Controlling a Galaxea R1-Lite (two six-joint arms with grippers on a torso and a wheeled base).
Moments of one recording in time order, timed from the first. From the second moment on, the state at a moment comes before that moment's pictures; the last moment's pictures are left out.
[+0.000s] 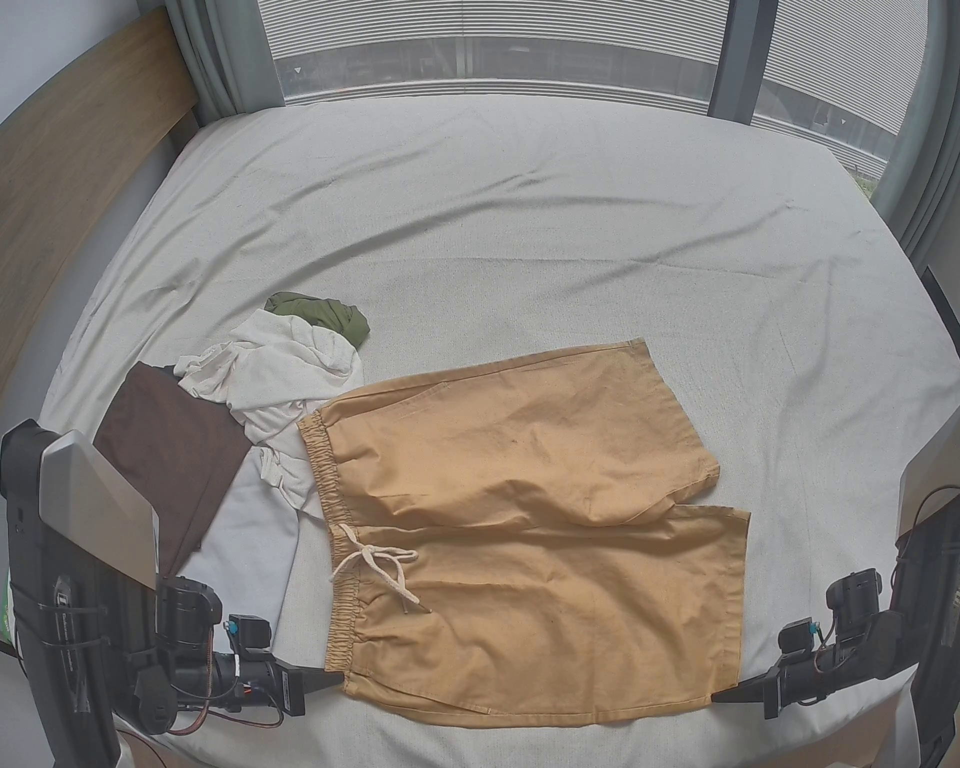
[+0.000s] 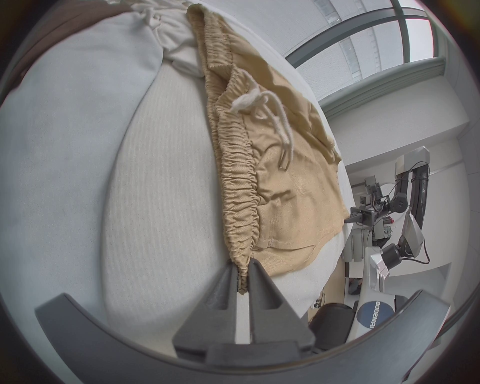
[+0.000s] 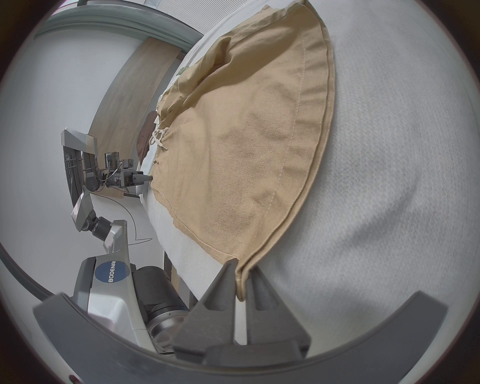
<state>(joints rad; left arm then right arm) -0.16 2.35 -0.02 -1.45 -0.60 -0.10 -0.09 2.31 -0.02 -1.09 0.80 -0.30</state>
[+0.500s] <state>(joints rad) -0.12 2.28 -0.02 -1.39 -0.64 -0.06 -0.08 2.21 -0.02 -1.02 0.80 -0.33</state>
